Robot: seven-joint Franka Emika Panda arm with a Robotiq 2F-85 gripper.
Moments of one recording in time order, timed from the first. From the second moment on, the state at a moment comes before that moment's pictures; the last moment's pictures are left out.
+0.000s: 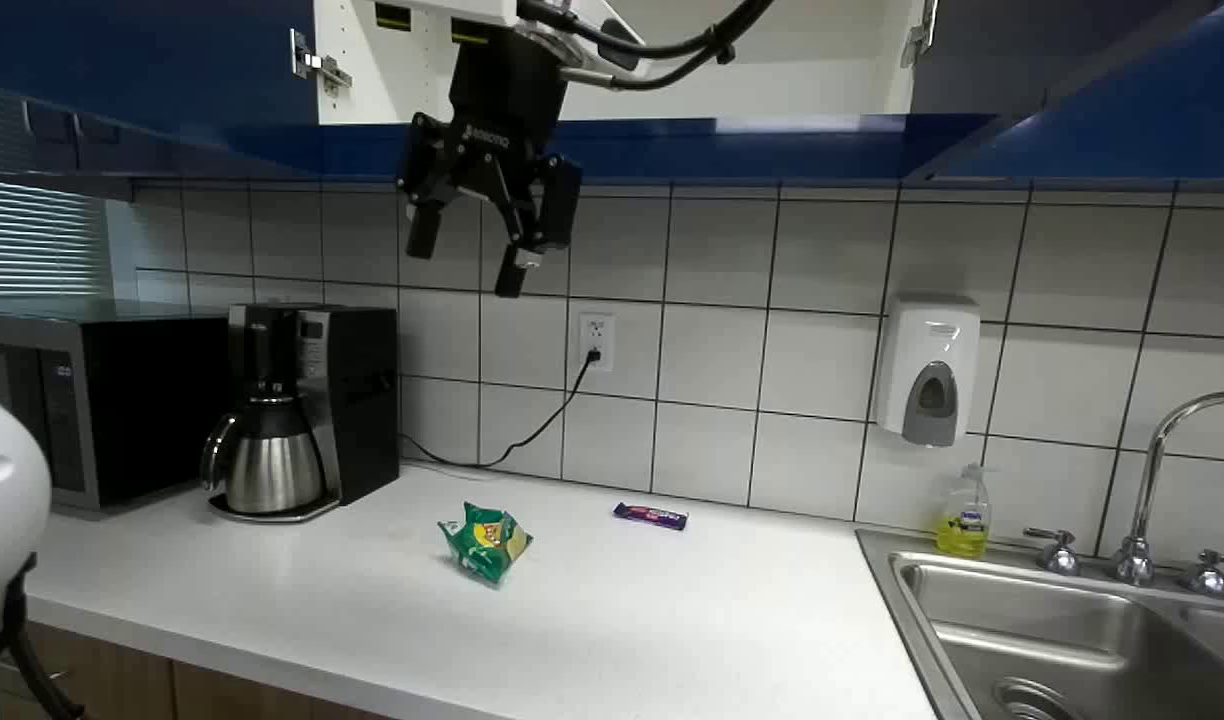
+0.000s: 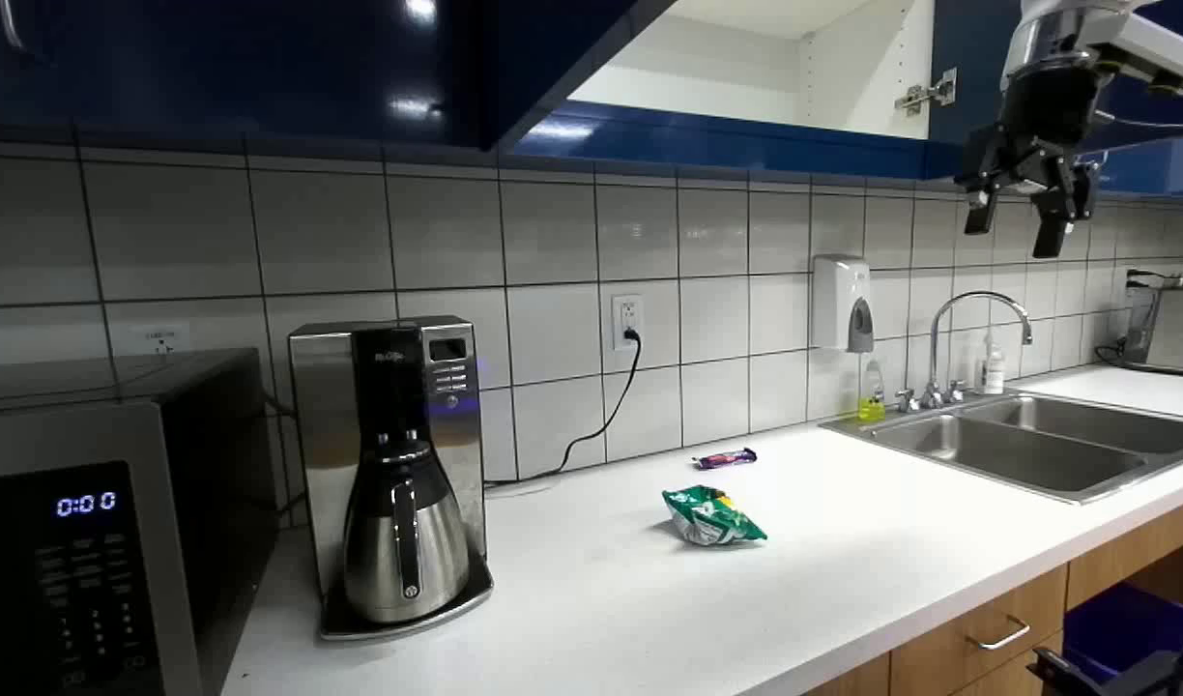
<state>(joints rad) -0.11 -0.75 -0.37 -2.34 0.01 1.53 -0.24</state>
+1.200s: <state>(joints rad) -0.08 -0.48 -0.35 -2.51 0.11 2.01 -0.24</state>
